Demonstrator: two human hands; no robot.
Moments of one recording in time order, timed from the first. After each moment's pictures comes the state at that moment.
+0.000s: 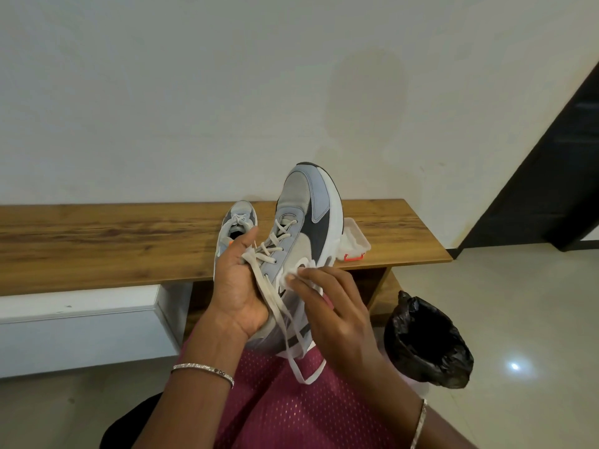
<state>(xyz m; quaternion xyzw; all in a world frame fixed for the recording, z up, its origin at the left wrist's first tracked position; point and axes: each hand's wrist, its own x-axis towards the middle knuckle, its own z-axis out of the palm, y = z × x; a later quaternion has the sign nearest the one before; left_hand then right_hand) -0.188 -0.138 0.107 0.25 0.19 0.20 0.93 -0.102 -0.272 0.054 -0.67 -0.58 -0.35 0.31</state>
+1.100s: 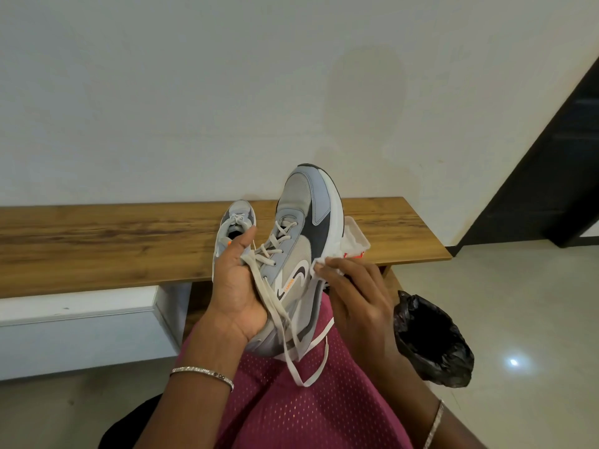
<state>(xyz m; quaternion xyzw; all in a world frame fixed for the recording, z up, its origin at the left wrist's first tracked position) -0.185 -0.139 0.106 0.27 0.22 0.22 0.91 -0.076 -0.283 0.054 -0.70 -0.51 -0.35 0.36</state>
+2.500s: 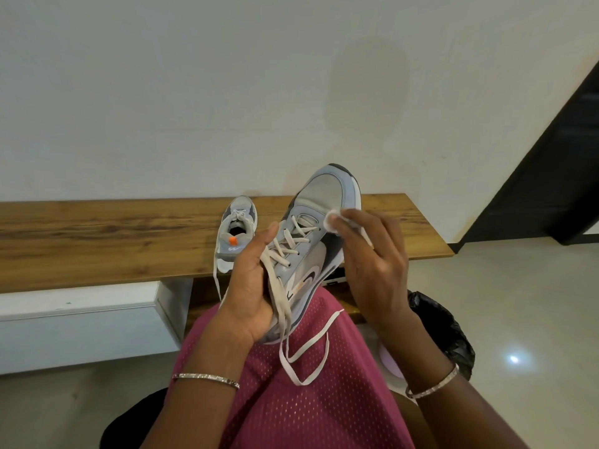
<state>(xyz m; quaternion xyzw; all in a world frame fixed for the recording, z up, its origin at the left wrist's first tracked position) -0.184 -0.156 0.113 0.34 0.20 0.21 0.89 -0.051 -0.263 0.103 -0.68 -0.49 -0.45 0.33</state>
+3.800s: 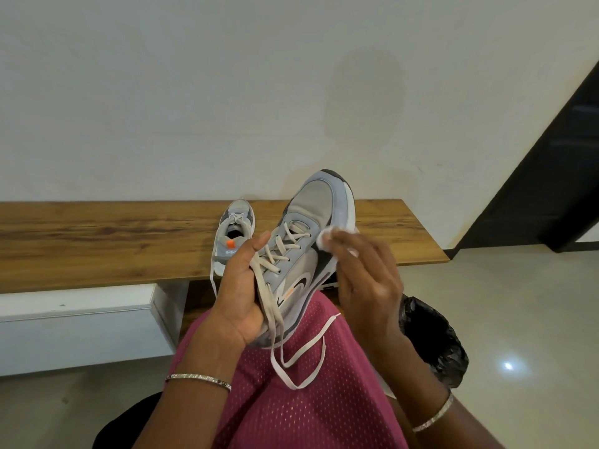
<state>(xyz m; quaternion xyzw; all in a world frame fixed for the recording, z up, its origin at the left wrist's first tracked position) -0.191 -0.150 0.110 0.31 0.24 0.21 0.89 -0.066 -0.269 0.082 -0.67 -0.49 -0.43 0.36</state>
